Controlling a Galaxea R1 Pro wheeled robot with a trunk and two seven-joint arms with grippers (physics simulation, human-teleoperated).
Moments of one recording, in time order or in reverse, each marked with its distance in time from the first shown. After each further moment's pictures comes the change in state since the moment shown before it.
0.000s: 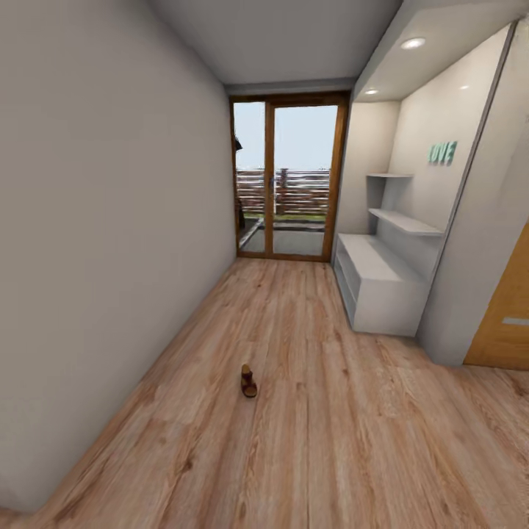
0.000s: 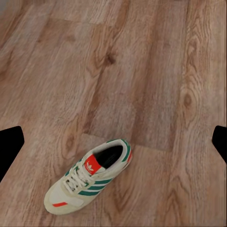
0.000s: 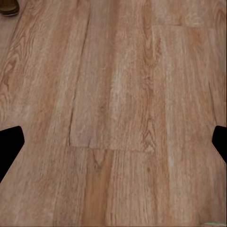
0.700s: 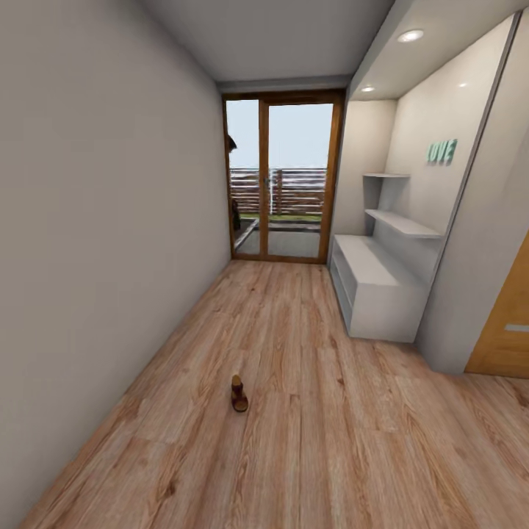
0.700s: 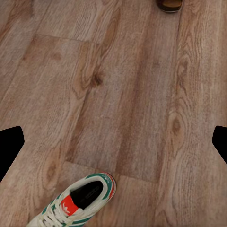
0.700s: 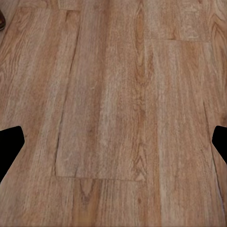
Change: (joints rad) left arm 0.000 -0.001 0.017 0.000 -0.001 -0.001 -0.002; right arm 0.000 0.000 0.001 0.000 0.000 0.000 0.000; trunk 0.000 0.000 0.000
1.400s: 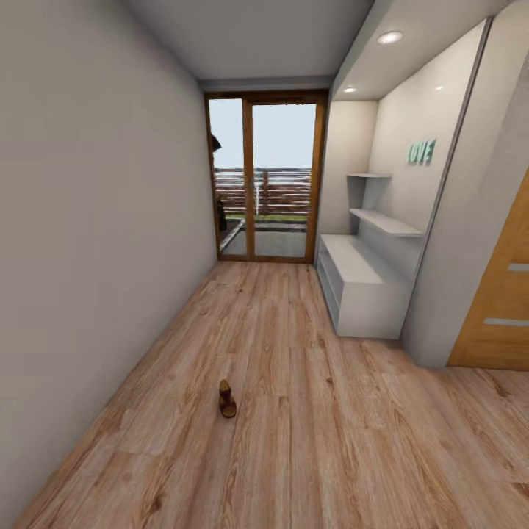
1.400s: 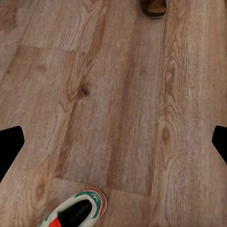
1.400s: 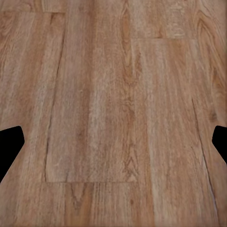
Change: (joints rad) left arm 0.000 0.000 0.000 0.000 0.000 0.000 0.000; right arm 0.000 0.000 -0.001 0.002 0.000 0.000 0.000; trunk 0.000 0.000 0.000
